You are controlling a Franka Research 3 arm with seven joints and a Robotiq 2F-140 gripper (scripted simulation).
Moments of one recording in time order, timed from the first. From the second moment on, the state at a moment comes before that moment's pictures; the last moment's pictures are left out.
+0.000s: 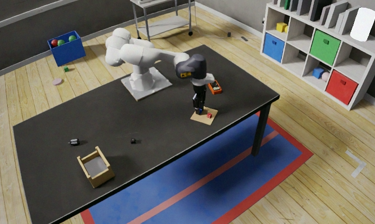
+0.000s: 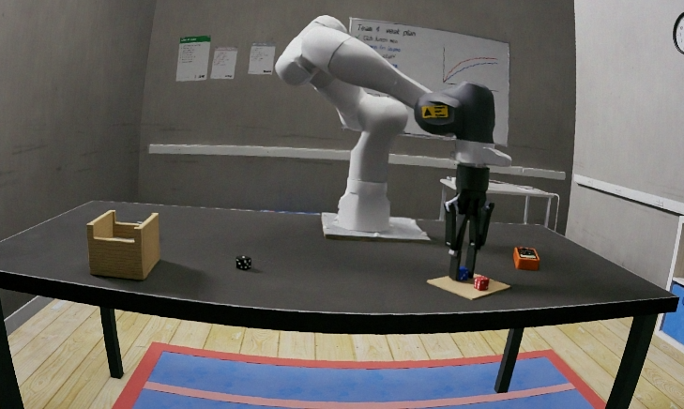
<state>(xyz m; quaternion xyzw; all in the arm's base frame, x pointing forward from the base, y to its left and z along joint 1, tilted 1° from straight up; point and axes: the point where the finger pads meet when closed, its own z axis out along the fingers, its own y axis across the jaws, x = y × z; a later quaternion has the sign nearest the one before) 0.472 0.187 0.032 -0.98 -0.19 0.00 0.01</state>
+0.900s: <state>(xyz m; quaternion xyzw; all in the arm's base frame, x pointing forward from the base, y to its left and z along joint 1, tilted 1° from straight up) 0.476 0.191 0.119 -0.98 -0.18 -0.01 0.01</state>
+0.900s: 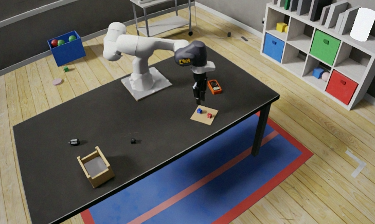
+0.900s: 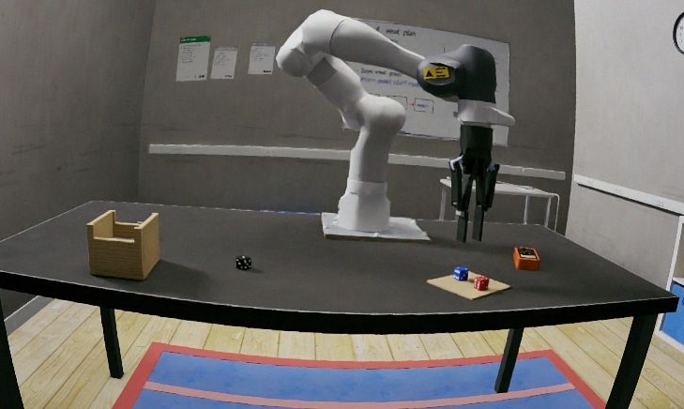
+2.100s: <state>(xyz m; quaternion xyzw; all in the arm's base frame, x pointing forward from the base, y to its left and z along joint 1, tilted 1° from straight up) 0.473 0.188 0.130 -0.98 -0.18 -0.01 0.01</state>
